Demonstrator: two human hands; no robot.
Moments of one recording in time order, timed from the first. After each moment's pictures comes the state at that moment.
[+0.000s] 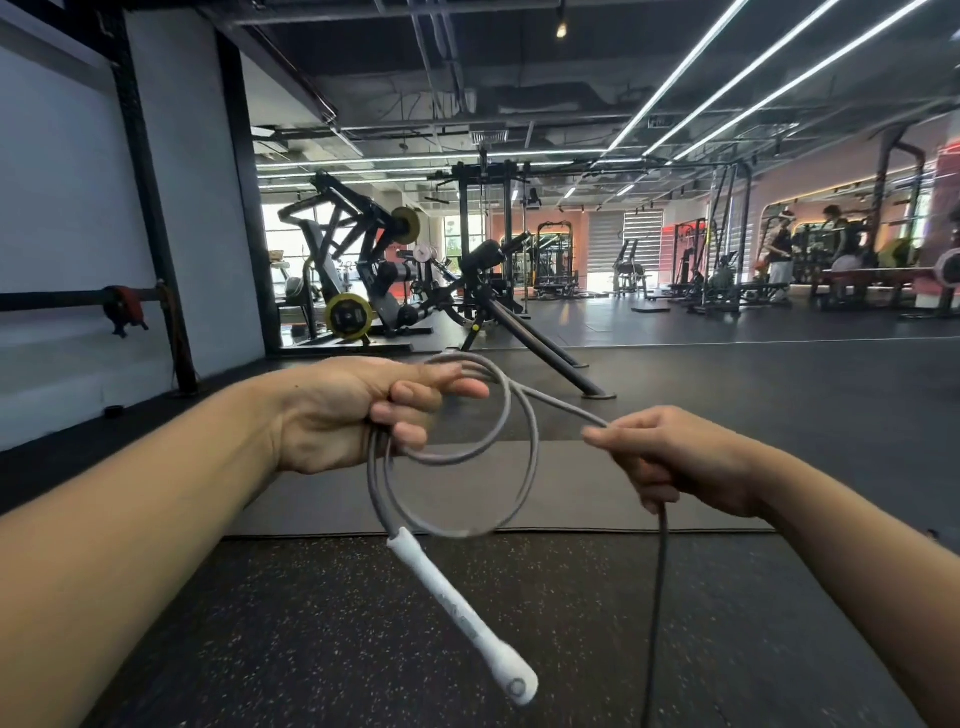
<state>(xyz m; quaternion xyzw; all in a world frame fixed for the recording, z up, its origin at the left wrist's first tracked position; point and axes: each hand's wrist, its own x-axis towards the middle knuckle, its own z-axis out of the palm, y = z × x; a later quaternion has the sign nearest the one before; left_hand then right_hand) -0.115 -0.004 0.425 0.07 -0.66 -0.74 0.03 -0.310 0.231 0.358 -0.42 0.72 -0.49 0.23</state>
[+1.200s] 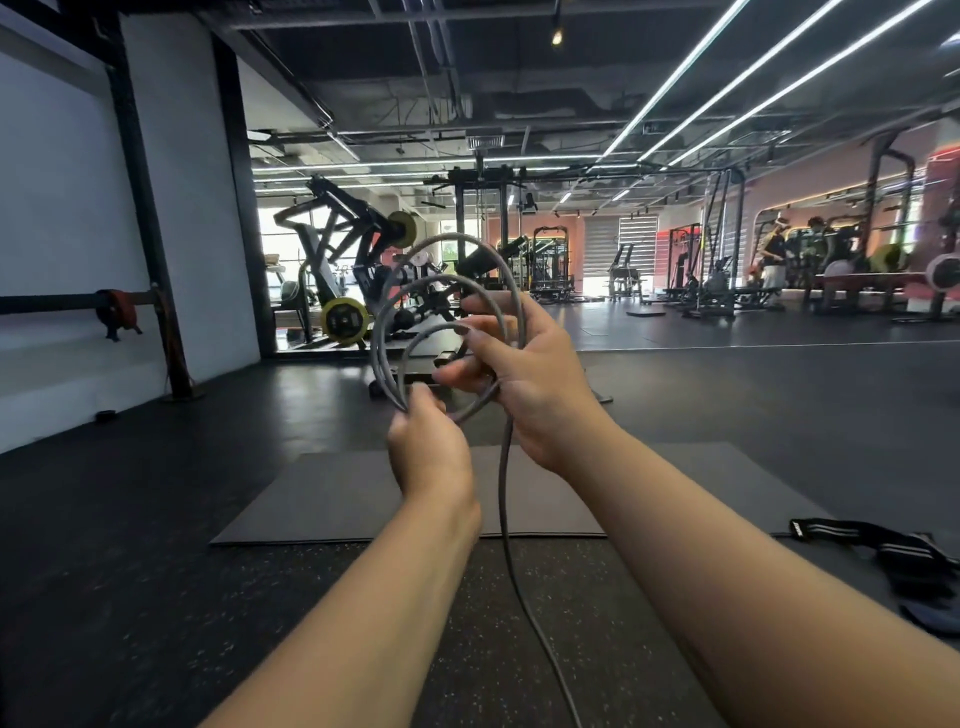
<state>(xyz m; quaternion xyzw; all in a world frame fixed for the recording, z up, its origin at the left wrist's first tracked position) -0.179 0.059 0.364 0.30 -0.45 -0.69 0.48 -0.233 0.118 0.402 -0.44 0.45 -0.77 0.10</state>
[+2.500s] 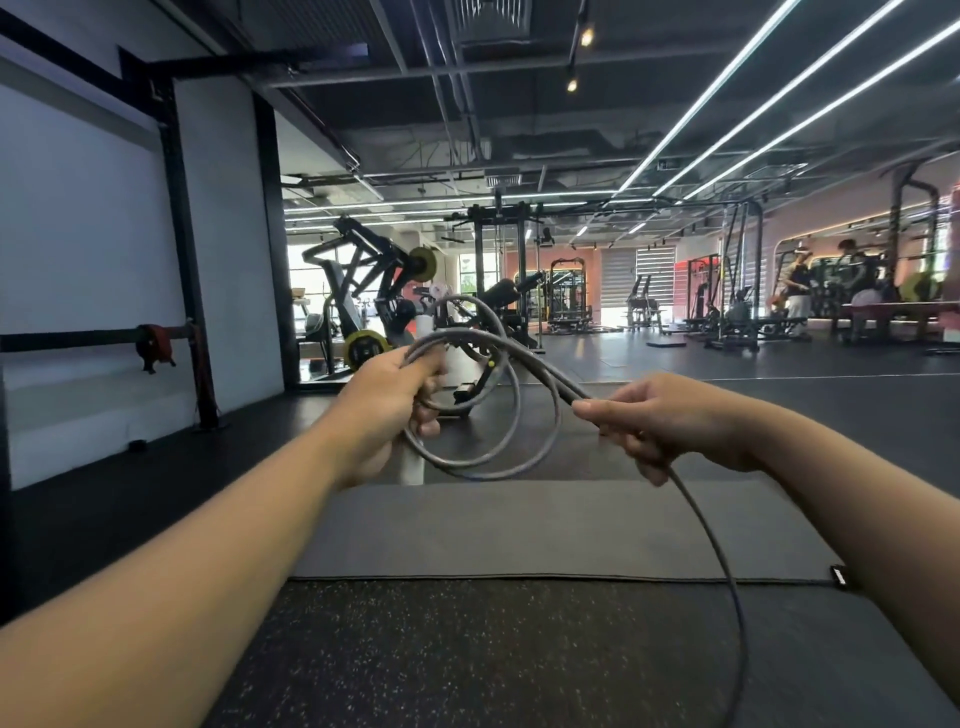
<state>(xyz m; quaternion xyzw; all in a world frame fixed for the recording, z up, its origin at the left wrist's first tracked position) -0.148 -0.028 0.432 0.06 -0.69 -0.63 0.34 -0.311 0.207 0.430 -0.45 0.78 -0.42 0.13</state>
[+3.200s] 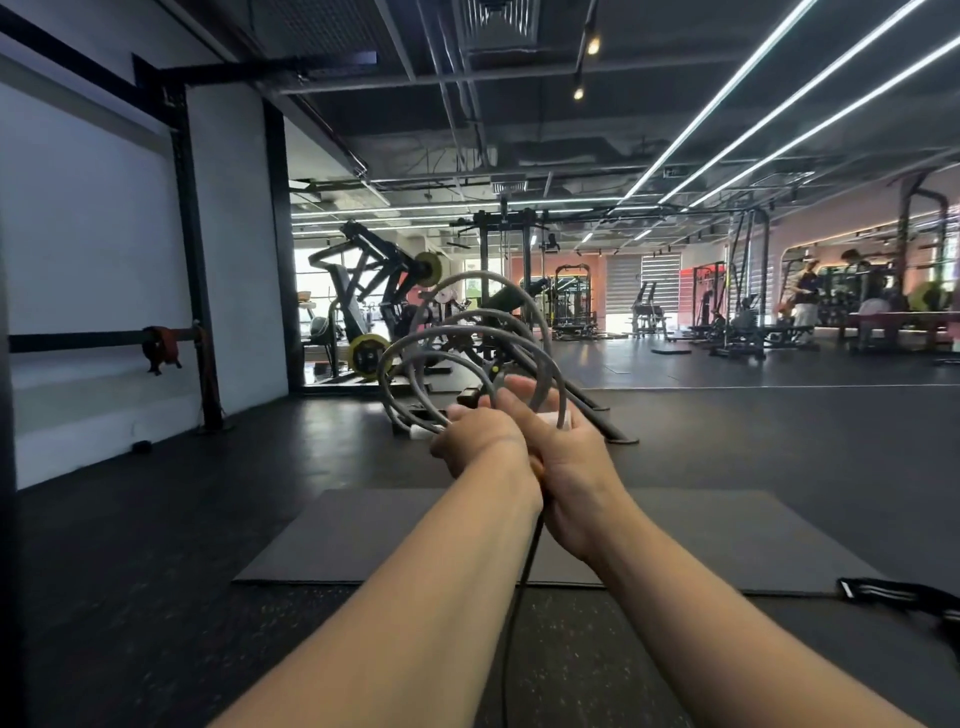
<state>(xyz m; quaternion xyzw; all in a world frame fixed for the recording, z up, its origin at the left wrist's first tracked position) -0.211 0.055 0.417 0.35 -0.37 -0.74 0.43 -0.246 0.111 0.374 -0.35 0.43 -0.81 0.20</state>
